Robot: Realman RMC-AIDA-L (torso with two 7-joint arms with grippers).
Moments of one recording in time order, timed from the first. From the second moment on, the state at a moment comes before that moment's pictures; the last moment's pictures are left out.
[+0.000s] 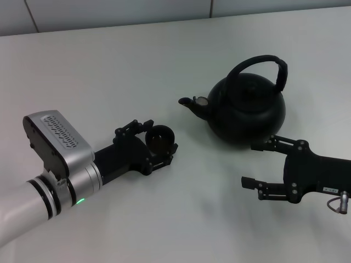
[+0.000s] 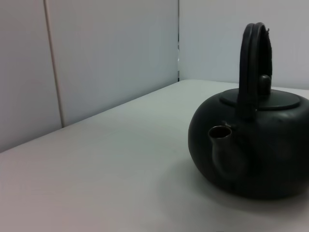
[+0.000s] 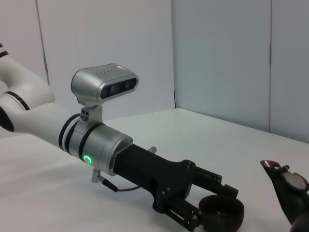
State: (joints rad) left arm -0.70 -2.08 0.31 -0.23 1.93 0.98 -0.34; right arm 0.26 2.08 -0.69 -0.55 -1.90 -1.64 0.87
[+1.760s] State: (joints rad) left arm -0.26 -2.06 0.38 0.48 2.15 1.76 -0.73; right arm 0.28 2.08 -0.60 -0.53 -1.89 -1.65 0.87
